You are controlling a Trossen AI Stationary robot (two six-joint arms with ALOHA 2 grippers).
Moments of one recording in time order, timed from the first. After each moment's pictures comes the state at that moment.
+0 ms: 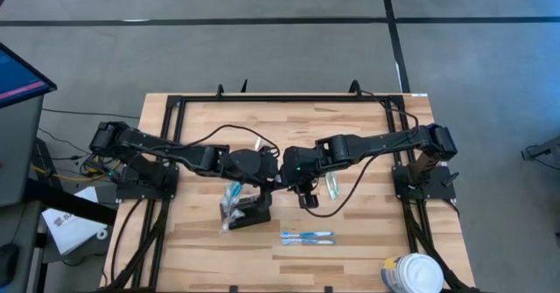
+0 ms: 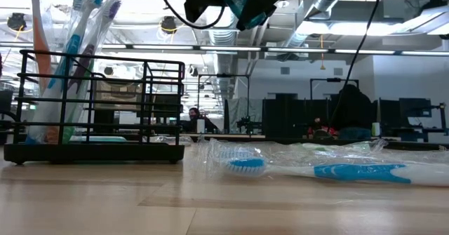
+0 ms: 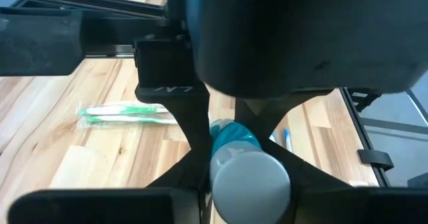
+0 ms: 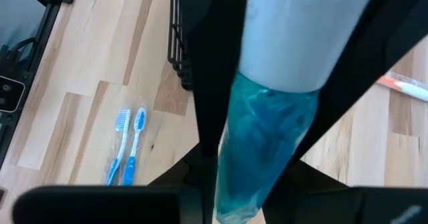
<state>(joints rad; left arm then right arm) -0.17 1.51 1.14 -0.14 -0.12 -0.24 0.13 1.77 1.59 -0.83 -0.08 -0.05</state>
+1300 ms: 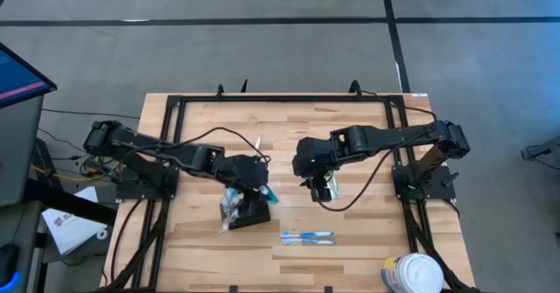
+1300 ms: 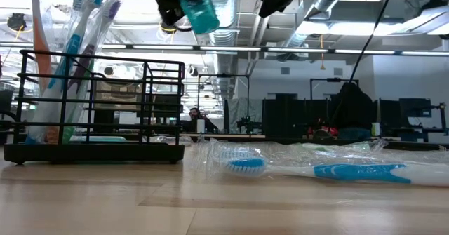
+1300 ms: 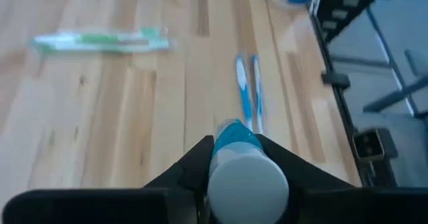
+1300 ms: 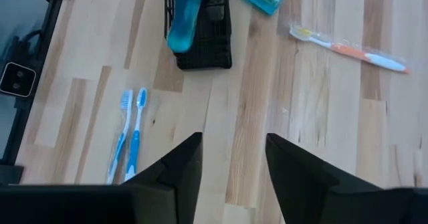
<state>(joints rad) -0.20 1.45 1.14 -0.41 0.03 -0.25 0.12 1.65 1.59 -0.96 -0.05 -0.02</state>
